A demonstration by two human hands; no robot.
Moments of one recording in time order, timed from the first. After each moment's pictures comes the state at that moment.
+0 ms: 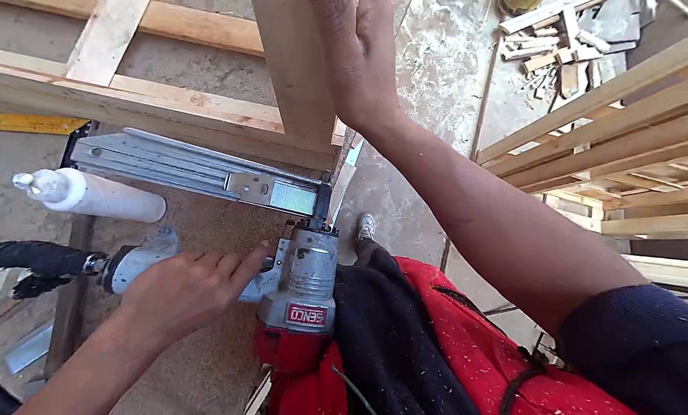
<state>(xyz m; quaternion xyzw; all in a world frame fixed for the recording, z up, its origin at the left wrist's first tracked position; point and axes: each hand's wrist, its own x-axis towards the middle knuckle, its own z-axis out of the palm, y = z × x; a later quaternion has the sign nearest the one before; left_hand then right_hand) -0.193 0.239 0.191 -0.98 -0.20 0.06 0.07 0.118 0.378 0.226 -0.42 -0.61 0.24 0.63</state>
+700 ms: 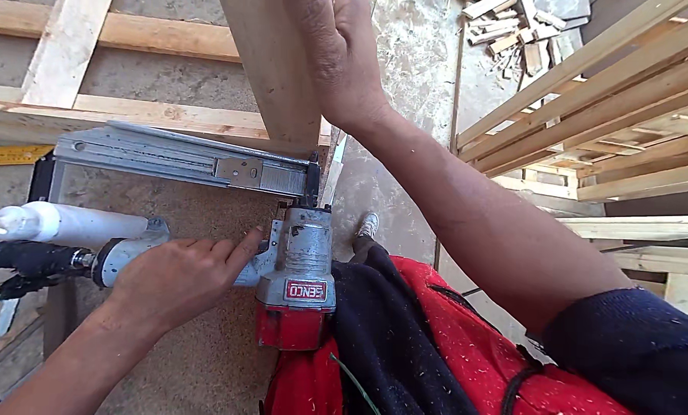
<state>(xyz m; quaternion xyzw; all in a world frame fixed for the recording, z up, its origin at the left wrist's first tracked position) -0.186 0.285 0.187 -0.98 -0.15 0.07 0.08 0.118 0.377 0.226 -0.44 -0.60 0.24 0.63</state>
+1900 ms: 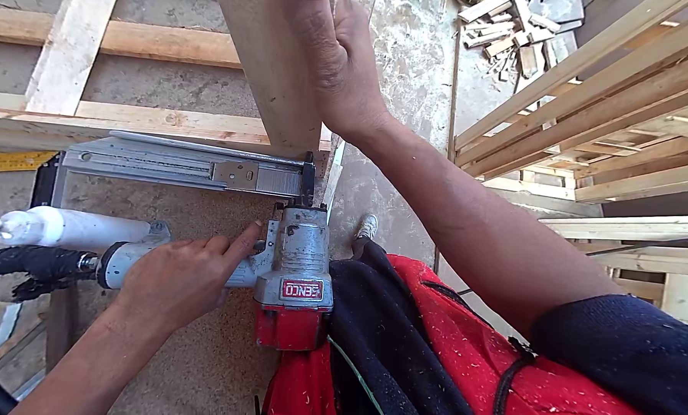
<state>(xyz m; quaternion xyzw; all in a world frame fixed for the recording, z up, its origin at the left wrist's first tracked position) -0.186 0.287 0.186 -0.97 -0.24 0.09 0.05 0.117 0.374 0.230 -0.45 -0.58 0.28 0.62</state>
